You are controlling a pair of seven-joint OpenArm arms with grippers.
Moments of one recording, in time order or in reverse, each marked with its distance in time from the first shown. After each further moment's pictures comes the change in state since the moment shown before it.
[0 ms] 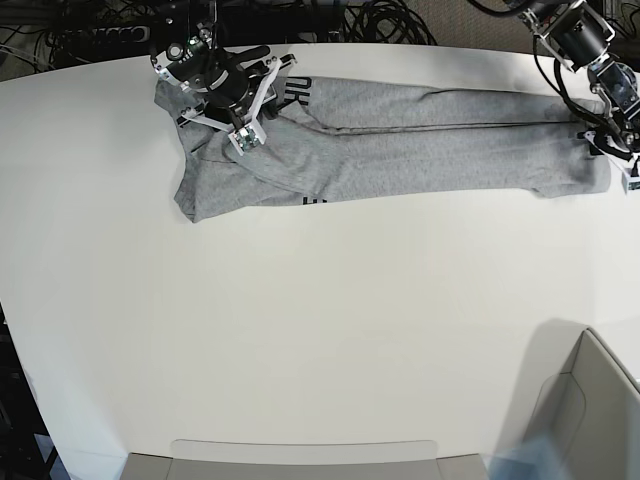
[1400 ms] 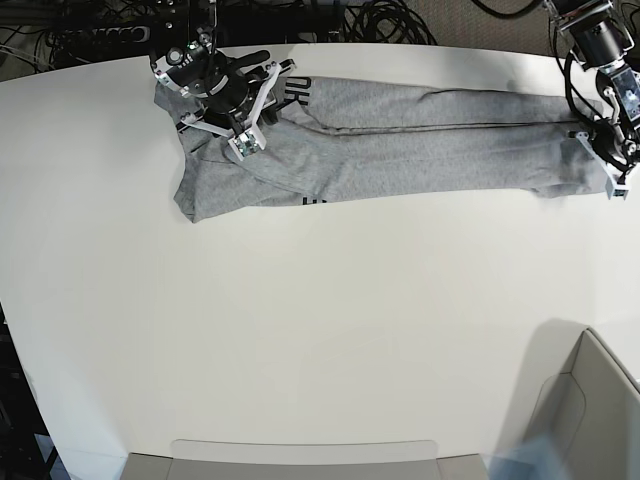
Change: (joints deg) left arm 2.5 -6.3 10.8 -2.0 -16.1 0.3 11.7; right arm 1.3 0.0 0.0 0.0 -0.2 0.0 -0.4
